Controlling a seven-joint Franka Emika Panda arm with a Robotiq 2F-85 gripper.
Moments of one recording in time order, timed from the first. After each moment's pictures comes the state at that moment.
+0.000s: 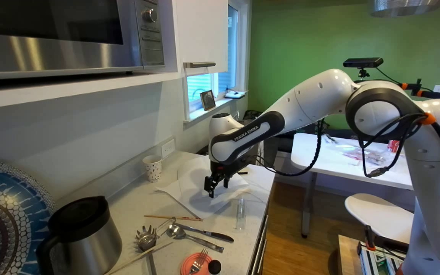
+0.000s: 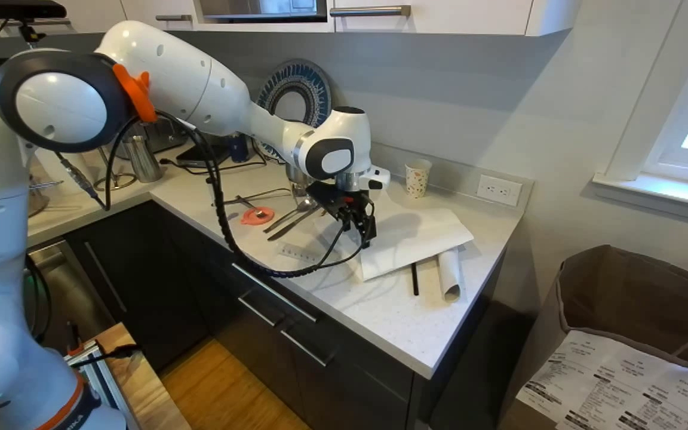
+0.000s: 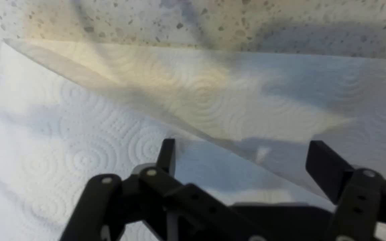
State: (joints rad) arm -0.07 0.41 -0.10 -1.80 0.03 2.26 0.07
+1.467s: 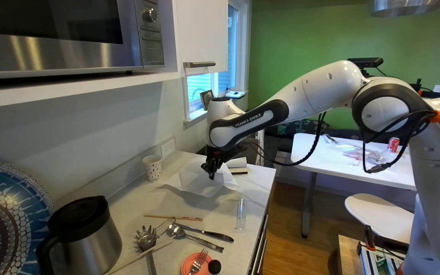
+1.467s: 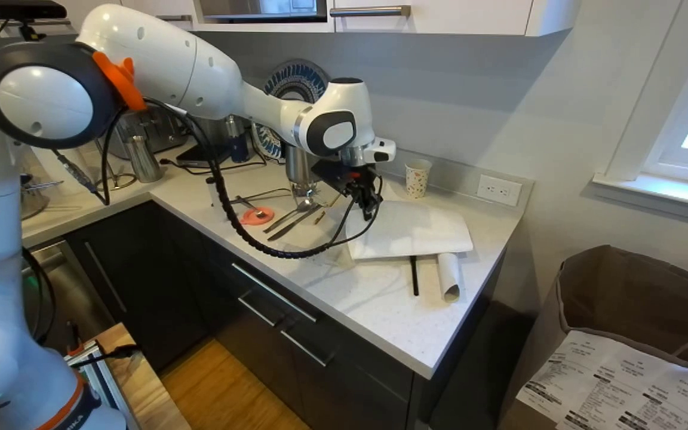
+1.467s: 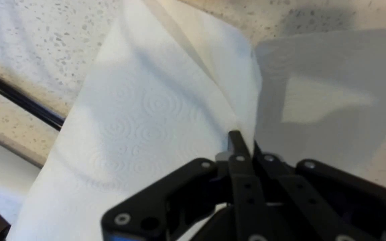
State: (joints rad) arm -0.08 0.36 -0.10 -1.73 0.00 2.26 0.07
